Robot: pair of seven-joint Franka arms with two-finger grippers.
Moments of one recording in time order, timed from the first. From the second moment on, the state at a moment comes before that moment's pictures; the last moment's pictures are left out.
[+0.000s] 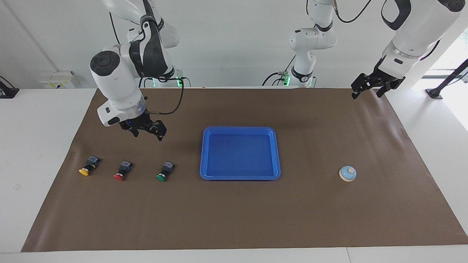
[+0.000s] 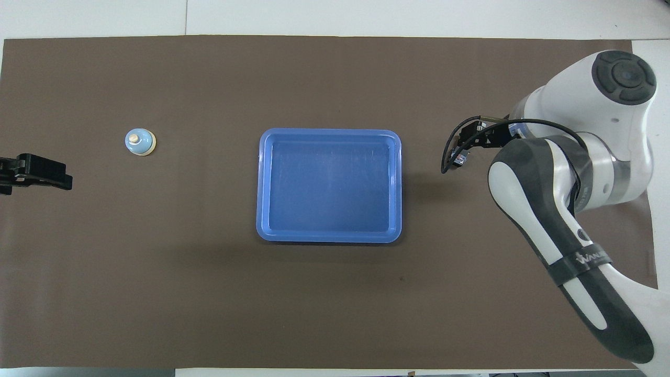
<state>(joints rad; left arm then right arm) 0.02 -0.07 -0.03 -1.68 -0.02 1.54 -0.01 0.09 0.22 0.05 -1.84 0.01 2.07 0.39</state>
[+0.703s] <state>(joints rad) 0.02 -0.07 -0.04 -1.67 -0.02 1.54 -0.01 0.11 0.37 0.05 -1.91 -0.05 2.32 0.41</state>
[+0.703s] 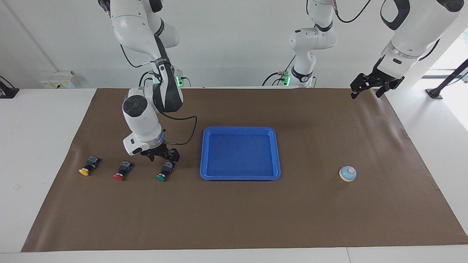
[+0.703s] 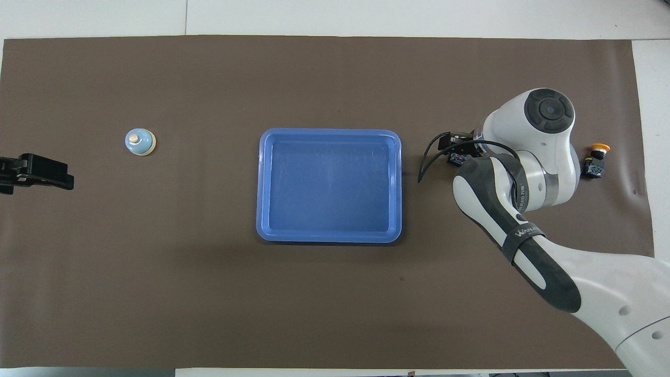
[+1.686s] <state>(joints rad) 0.02 -0.07 -0.03 -1.67 -0.02 1.54 -0.01 0.13 0.41 0.05 -1.90 -0.06 2.36 0.44</state>
